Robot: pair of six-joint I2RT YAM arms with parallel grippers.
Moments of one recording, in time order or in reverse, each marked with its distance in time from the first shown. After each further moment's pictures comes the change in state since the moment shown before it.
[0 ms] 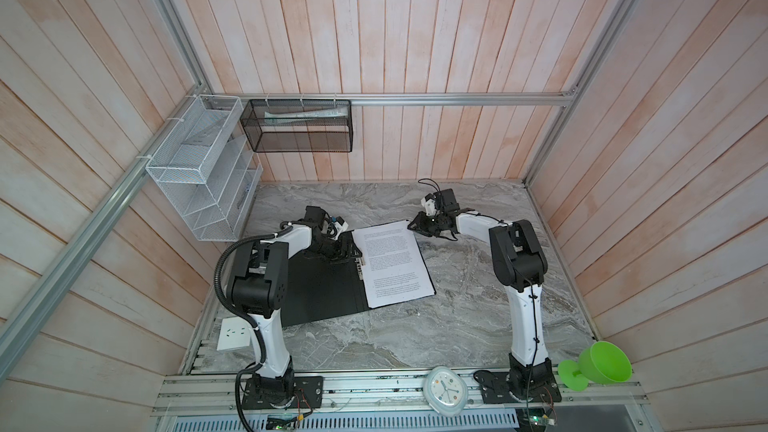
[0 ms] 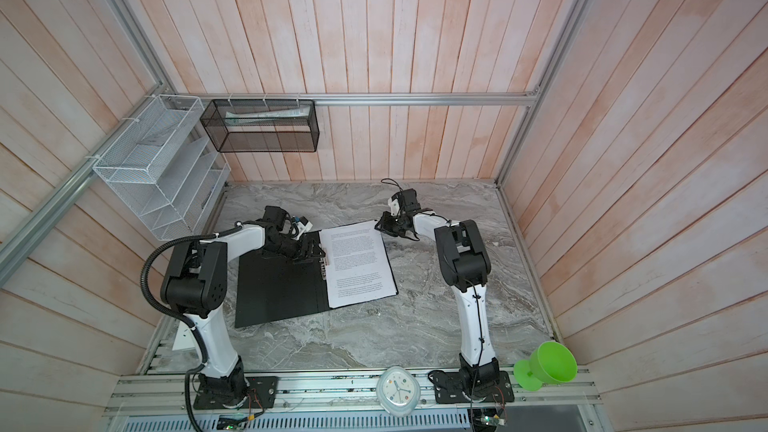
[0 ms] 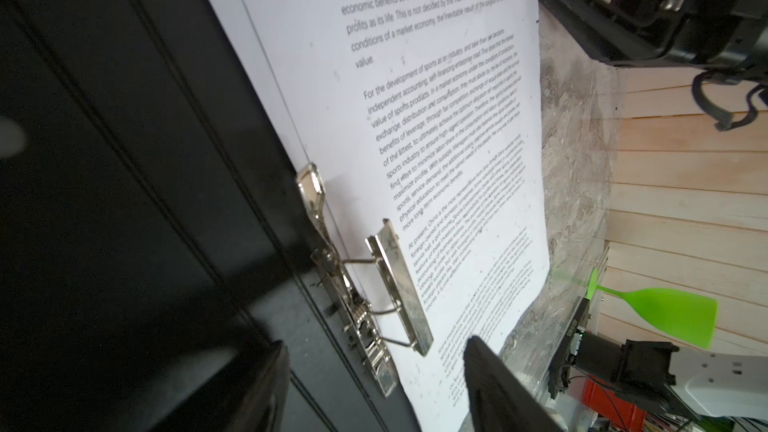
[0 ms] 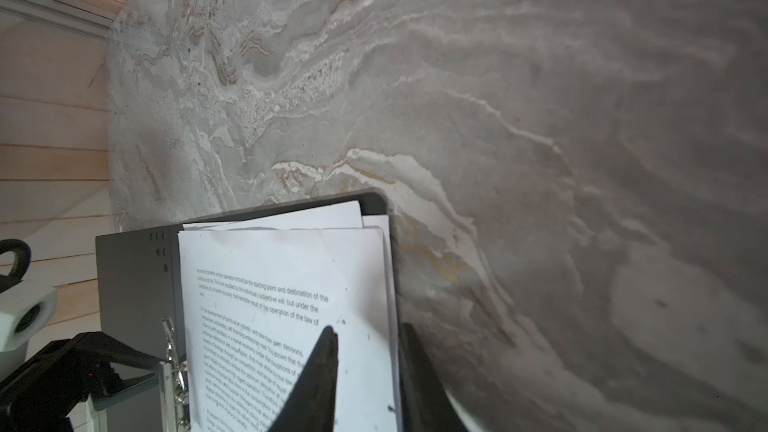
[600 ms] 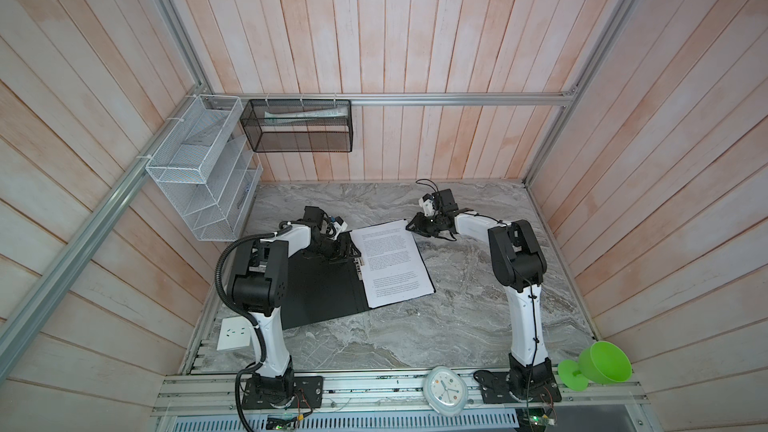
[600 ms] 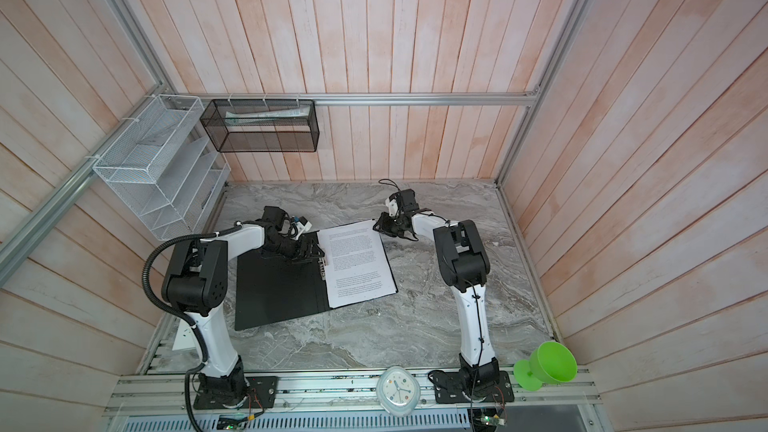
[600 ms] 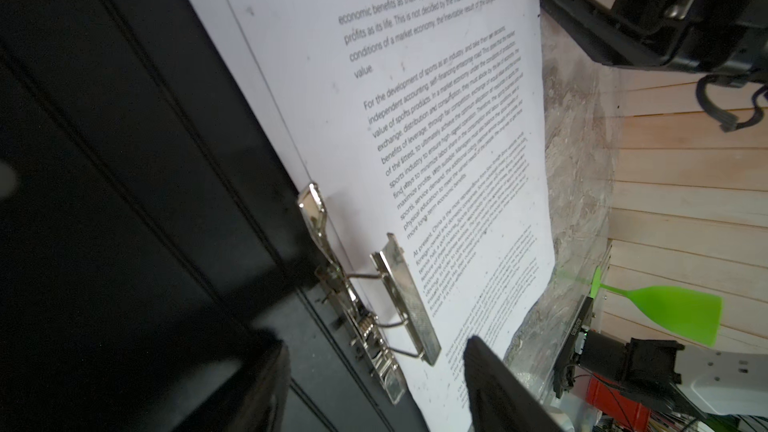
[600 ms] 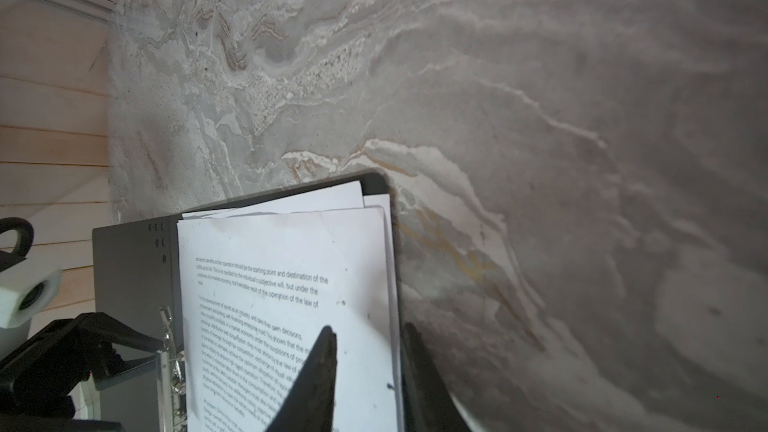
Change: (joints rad) left arm 0.013 0.015 0.005 0.000 0.007 0.030; right arm 0.008 0.000 0.005 -0.004 -0.003 -0.026
